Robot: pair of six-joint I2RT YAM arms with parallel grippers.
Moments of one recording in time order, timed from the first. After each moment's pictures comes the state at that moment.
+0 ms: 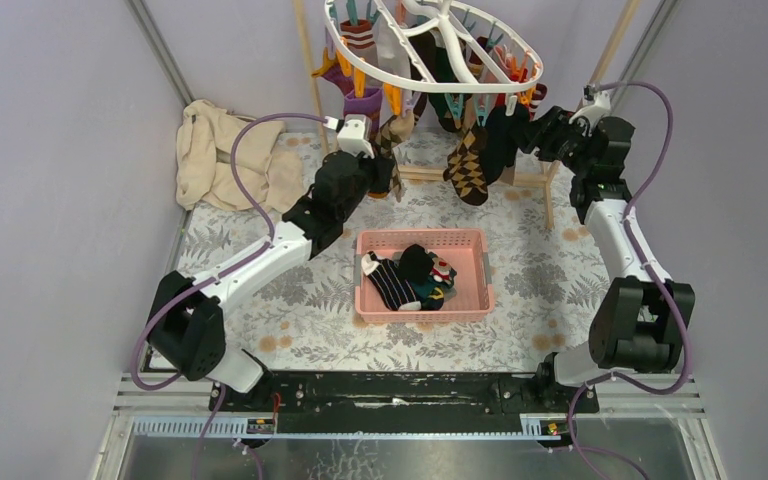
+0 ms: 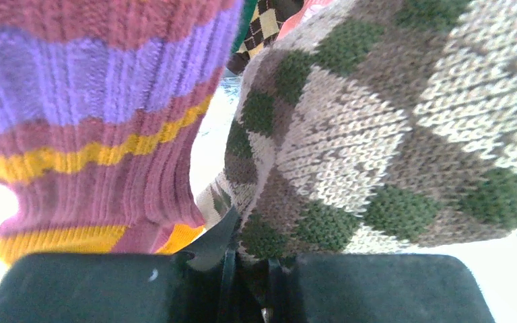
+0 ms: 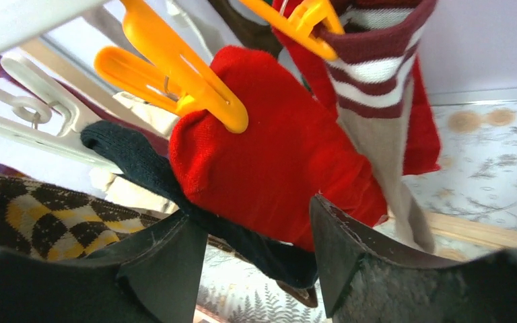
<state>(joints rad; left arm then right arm) -0.61 1.50 1.16 0.22 -0.19 -0.37 -0.11 1.47 1.18 0.19 -0.56 0.47</state>
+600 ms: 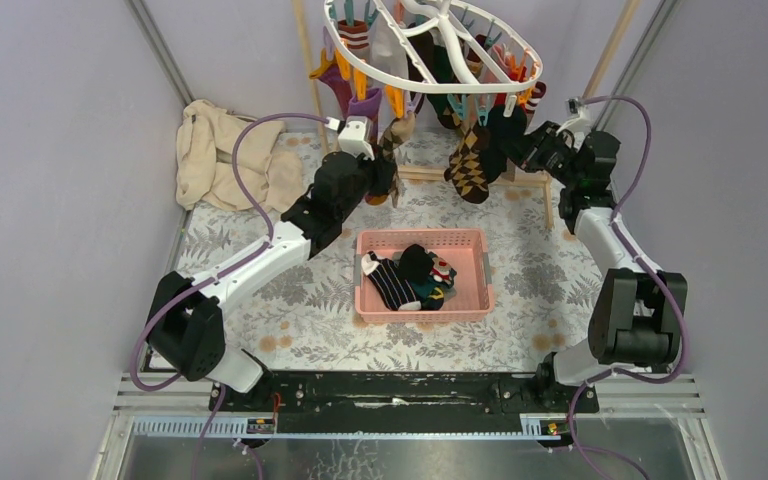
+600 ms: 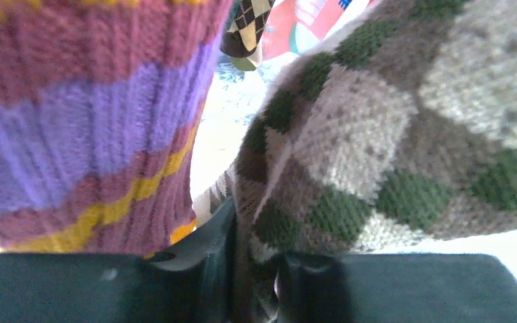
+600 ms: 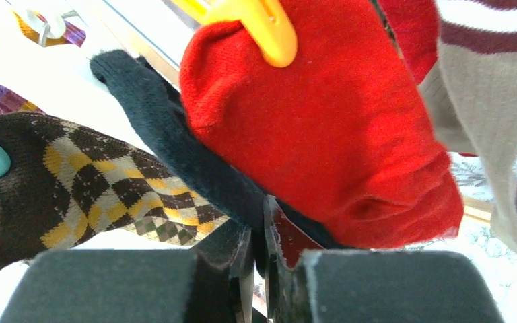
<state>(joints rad) -0.60 1.50 1.15 0.19 -0.15 -0.37 -0.09 1.52 1.05 0.46 -0.74 0.64</state>
